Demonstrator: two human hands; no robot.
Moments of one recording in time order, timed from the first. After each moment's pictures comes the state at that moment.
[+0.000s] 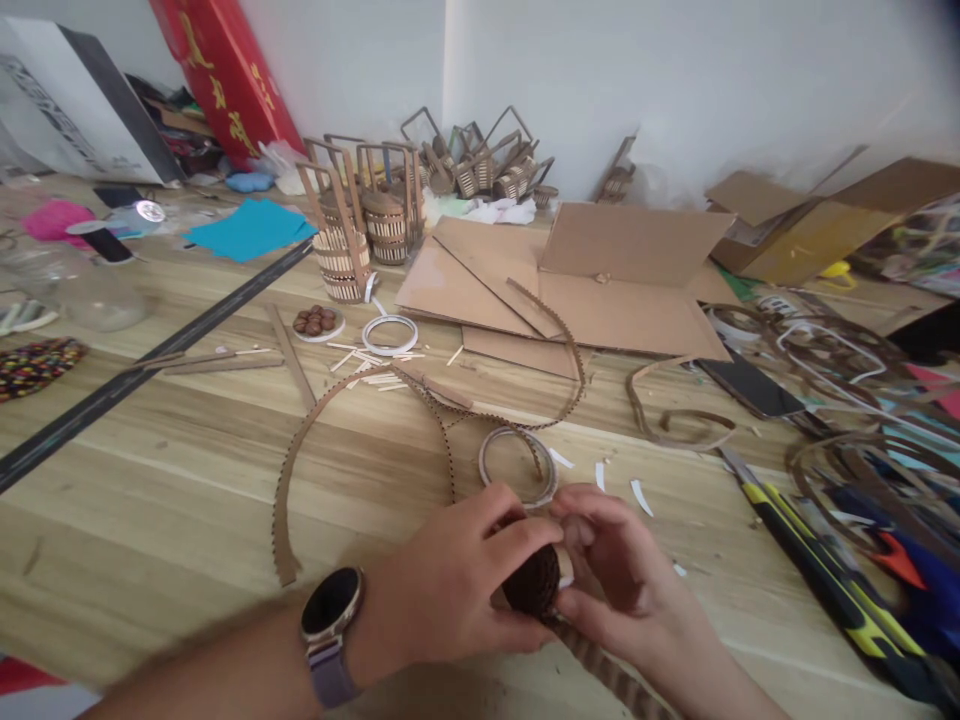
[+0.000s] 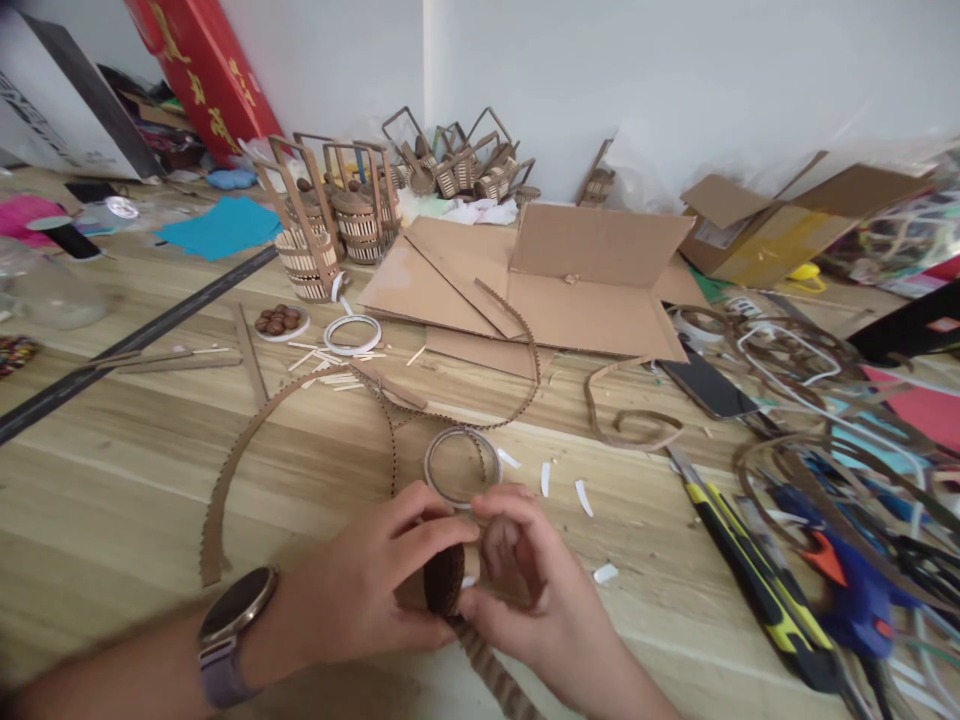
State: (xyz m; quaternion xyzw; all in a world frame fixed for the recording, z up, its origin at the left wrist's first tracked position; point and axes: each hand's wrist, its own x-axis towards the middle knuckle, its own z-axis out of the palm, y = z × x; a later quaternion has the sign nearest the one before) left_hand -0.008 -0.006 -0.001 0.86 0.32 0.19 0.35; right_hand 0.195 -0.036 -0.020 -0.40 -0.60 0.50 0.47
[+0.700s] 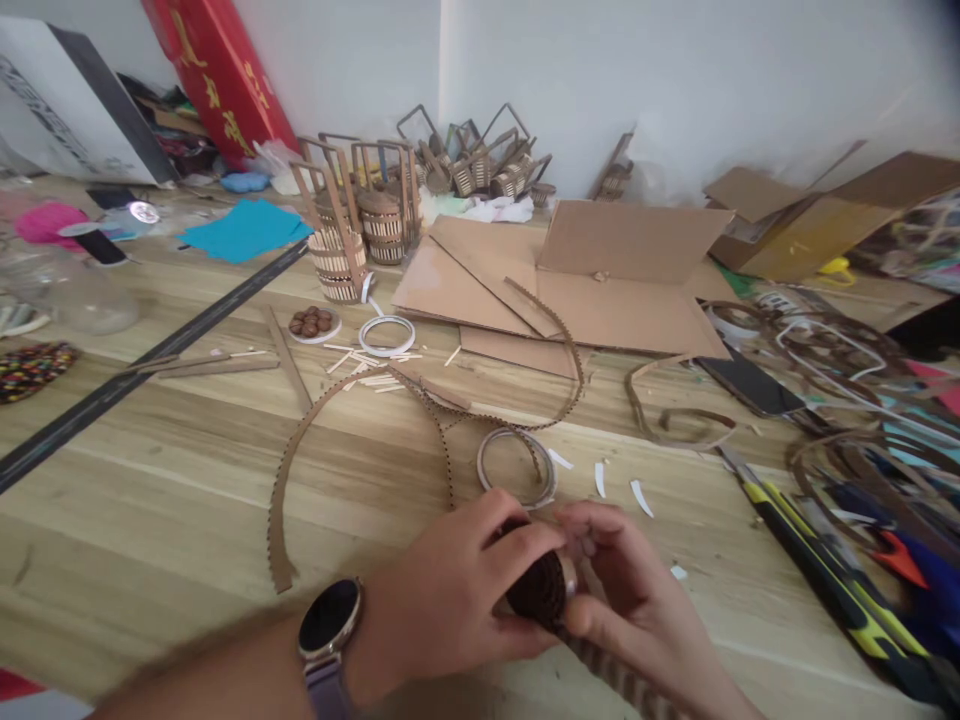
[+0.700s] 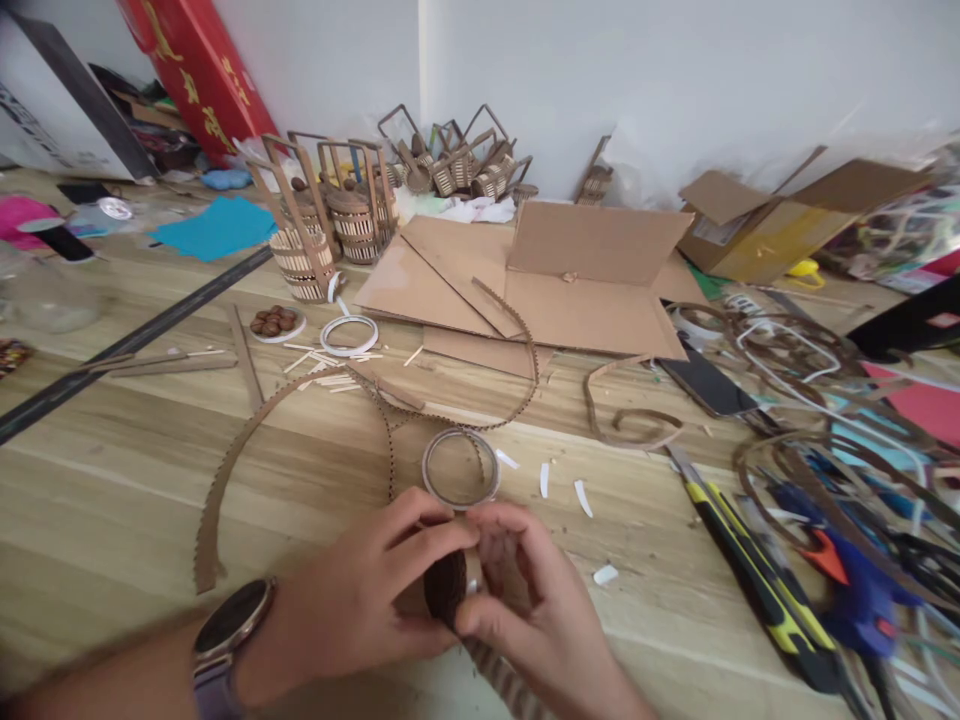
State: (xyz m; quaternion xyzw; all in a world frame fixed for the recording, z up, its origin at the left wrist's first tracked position) left_hand -0.006 -0.010 -0.005 0.88 0.31 0.22 0.30; right_hand 0.190 -0.039 -0.020 -0.42 -0.58 0.52 0.46
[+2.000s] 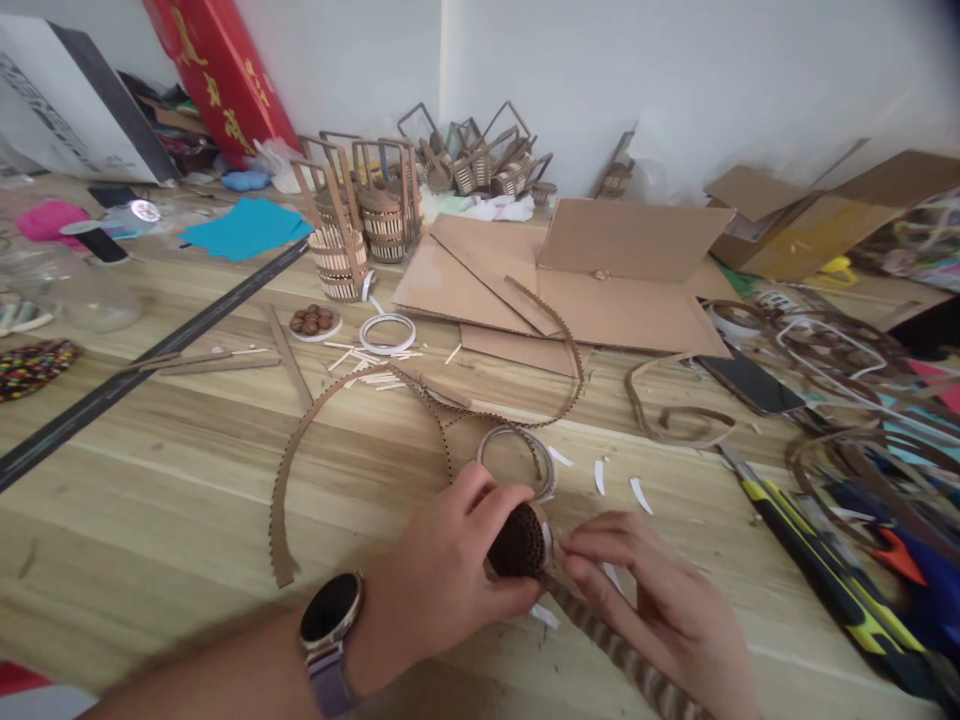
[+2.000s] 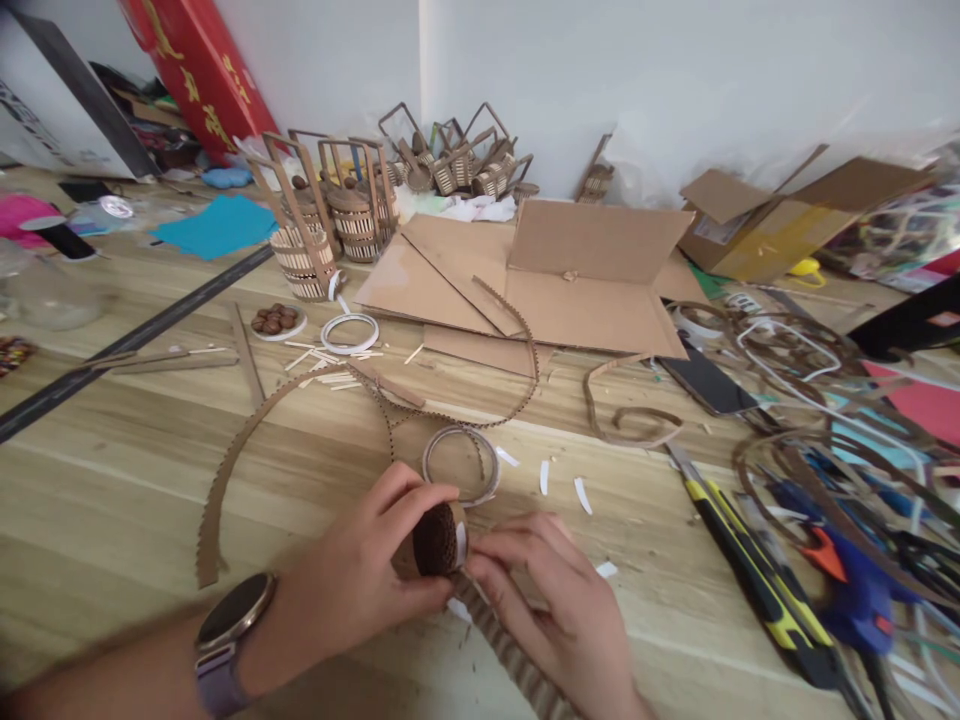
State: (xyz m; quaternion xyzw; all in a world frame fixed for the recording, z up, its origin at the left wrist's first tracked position) left_hand -0.002 -0.009 -0.001 0.81 0.43 0.24 0.31; right_hand 0.197 -0.033 0.002 -0.44 -0.77 0.17 0.44
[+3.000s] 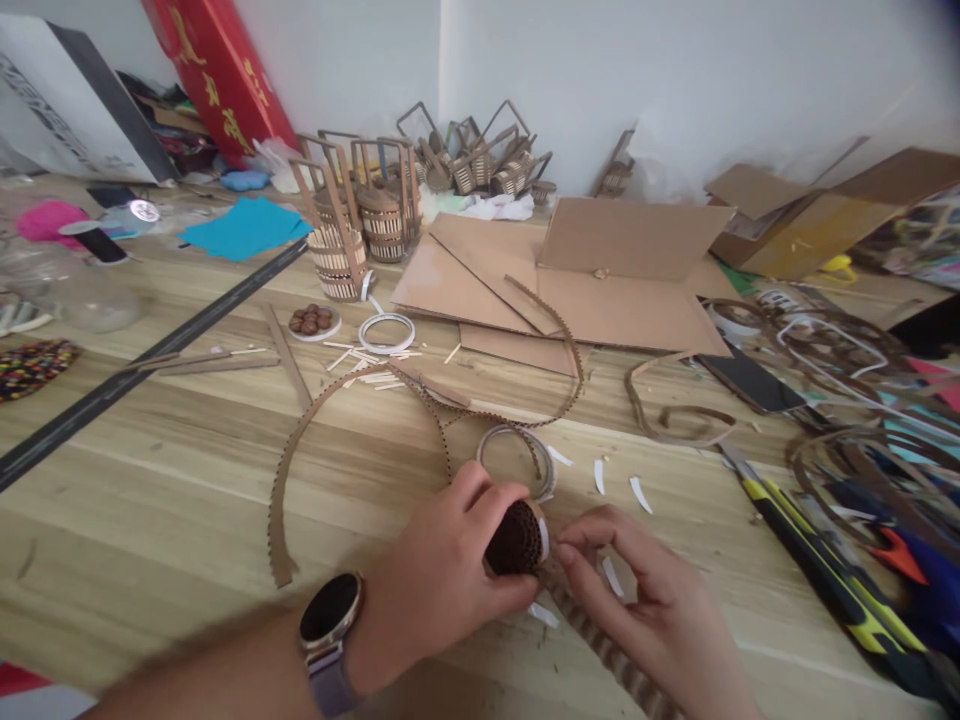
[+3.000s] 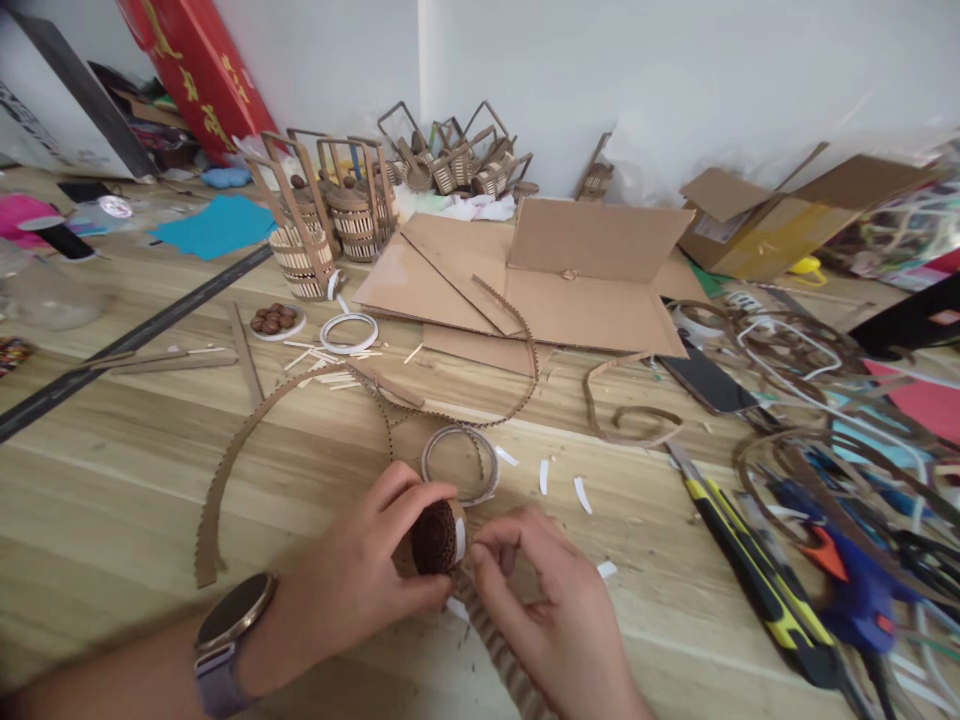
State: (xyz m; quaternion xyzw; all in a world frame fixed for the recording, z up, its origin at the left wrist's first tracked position) left_hand 0.000 -0.009 -0.001 0.80 0.46 0.21 0.32; right_hand 0.198 -0.038 -0.002 -0.53 -0.76 0.21 0.32
